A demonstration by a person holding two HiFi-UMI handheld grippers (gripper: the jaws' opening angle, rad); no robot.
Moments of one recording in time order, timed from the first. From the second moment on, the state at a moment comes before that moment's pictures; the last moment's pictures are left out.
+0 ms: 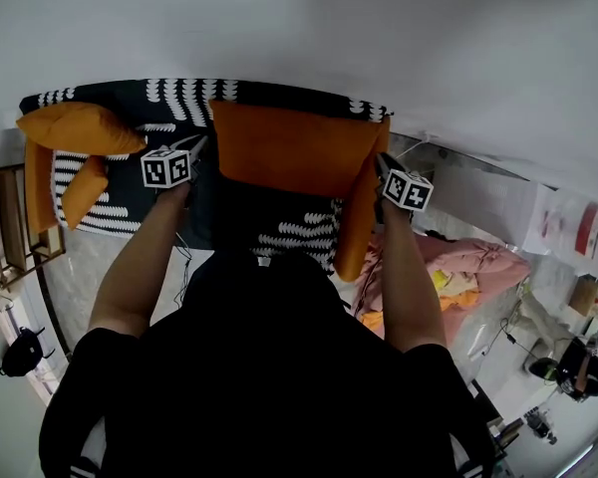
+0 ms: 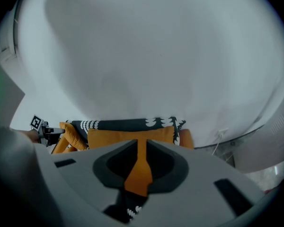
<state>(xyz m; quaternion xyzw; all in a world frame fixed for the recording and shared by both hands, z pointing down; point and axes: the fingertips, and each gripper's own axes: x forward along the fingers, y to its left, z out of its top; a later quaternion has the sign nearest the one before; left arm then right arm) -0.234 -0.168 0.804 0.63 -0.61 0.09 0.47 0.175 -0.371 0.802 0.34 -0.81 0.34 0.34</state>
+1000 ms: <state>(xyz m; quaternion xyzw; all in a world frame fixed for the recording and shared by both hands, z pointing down) -0.264 -0.225 0.907 0.58 -0.61 0.13 0.52 0.161 -0.420 0.865 0.36 -0.78 0.38 0.34</state>
